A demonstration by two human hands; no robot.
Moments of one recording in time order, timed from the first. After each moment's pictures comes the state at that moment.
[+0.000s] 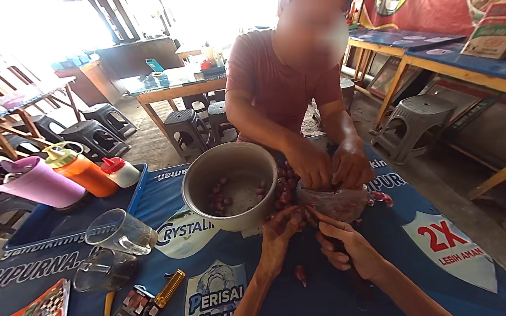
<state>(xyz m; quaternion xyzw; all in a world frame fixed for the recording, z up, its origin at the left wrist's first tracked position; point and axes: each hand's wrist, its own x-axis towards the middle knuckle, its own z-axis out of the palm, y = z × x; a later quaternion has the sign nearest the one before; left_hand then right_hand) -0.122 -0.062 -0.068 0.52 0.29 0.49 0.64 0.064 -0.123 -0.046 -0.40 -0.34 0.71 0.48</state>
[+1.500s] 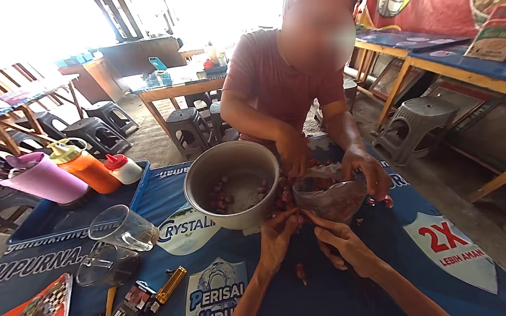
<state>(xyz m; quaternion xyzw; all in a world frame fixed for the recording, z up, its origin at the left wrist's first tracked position) -0.124 -0.064 -0.070 0.55 0.32 0.51 0.57 0.063 -0.122 -0.055 -0.43 -0.47 0.62 0.45</state>
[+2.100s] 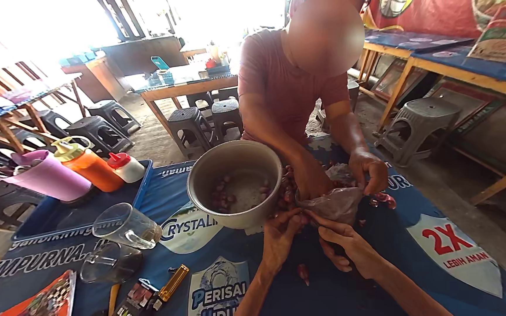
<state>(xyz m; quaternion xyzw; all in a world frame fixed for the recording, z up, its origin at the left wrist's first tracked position) -0.124 -0.062 -0.070 0.57 0.31 0.51 0.56 0.066 -0.121 -0.053 -0.41 -0.42 0.67 0.45</state>
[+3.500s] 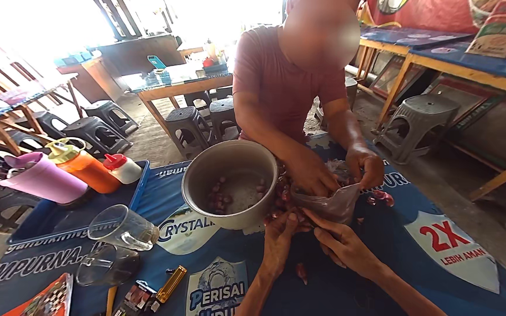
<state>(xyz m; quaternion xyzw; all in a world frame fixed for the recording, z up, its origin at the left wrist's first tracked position) -0.118 -0.069 -0.066 0.50 0.29 0.50 0.64 0.058 -0.124 -0.057 -0.46 -0.58 0.49 0.46</state>
